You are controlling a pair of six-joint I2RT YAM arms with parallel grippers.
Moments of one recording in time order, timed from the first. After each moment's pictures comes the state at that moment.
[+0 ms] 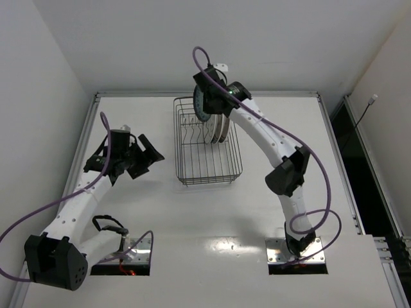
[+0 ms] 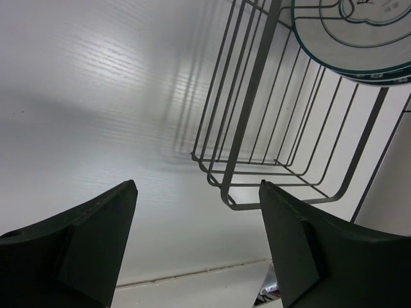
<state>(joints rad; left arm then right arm) -0.17 1.04 0.86 -0.62 0.16 -0.81 0.66 2.12 2.33 -0.99 0.48 0.53</state>
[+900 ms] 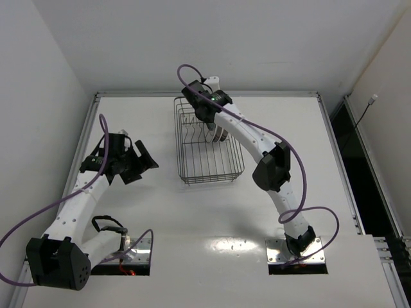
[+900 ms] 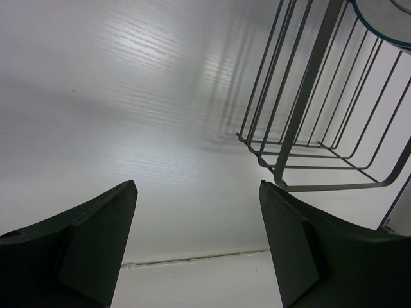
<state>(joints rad) -0.09 1.04 0.86 -0.74 0.18 -0.68 0.69 2.32 2.38 -1.06 0.71 0.55</state>
